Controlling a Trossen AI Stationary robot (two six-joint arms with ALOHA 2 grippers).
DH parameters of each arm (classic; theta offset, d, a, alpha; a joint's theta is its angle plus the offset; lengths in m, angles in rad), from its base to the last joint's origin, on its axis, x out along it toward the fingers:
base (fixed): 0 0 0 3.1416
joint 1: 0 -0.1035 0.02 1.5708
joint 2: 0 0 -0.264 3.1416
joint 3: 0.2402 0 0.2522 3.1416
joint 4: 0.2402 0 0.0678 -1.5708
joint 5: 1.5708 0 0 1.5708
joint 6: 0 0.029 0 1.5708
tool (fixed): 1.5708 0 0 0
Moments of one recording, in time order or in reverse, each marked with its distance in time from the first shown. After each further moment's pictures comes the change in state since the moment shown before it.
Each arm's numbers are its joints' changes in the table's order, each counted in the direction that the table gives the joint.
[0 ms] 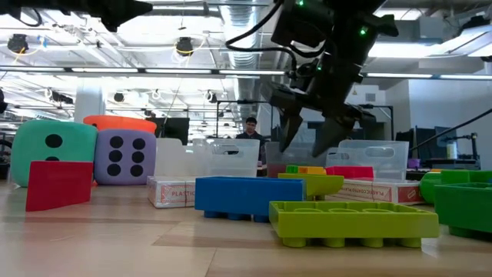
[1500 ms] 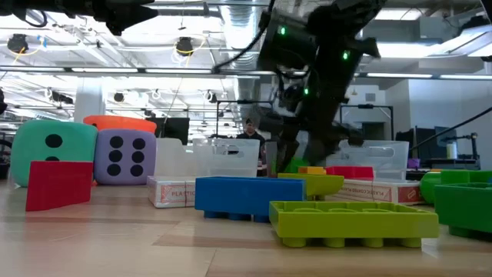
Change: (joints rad) left arm 0.000 0.035 0.000 -0.009 -0.001 0.000; right arm 0.025 0.098 0.055 -0.024 -0.010 -0.050
